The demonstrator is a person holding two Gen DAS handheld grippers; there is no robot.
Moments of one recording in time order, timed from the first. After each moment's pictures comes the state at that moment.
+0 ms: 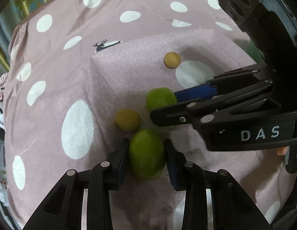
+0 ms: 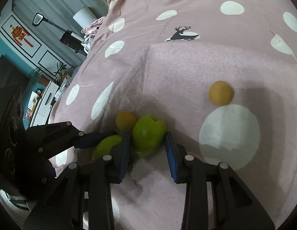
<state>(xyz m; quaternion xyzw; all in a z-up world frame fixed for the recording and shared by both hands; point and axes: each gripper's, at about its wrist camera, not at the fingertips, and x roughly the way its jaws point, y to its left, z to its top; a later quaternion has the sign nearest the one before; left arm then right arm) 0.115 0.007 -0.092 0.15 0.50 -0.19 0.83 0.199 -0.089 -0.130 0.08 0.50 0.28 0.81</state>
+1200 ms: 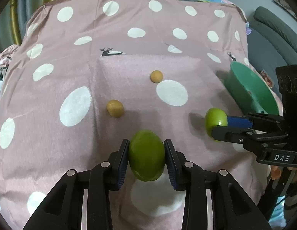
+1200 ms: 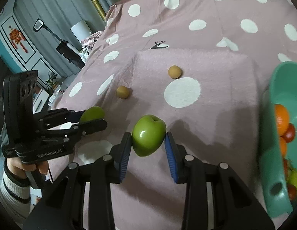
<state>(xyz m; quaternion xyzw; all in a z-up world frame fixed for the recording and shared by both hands) 0.064 0.022 -0.056 0.01 0.47 -0.21 0.86 0.092 -0.149 -0.091 0.06 0.44 0.22 0.87</state>
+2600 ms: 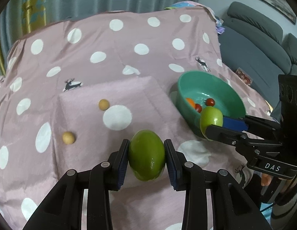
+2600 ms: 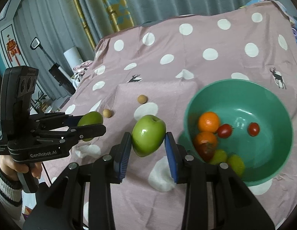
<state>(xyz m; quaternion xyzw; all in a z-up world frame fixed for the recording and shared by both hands) 0.035 -0.066 0.000 0.04 0.42 -0.26 0.87 0.023 -0.222 -0.041 0.07 0.35 0.15 0.92</state>
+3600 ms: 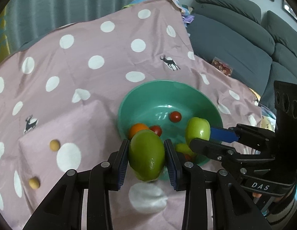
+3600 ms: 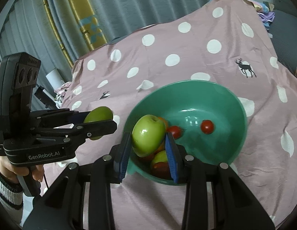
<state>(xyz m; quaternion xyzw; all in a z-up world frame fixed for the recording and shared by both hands) 0.058 -0.185 0.014 0.10 0.41 -0.34 0.84 0.009 -0.309 -0.041 0.12 0.32 0.07 0.94</state>
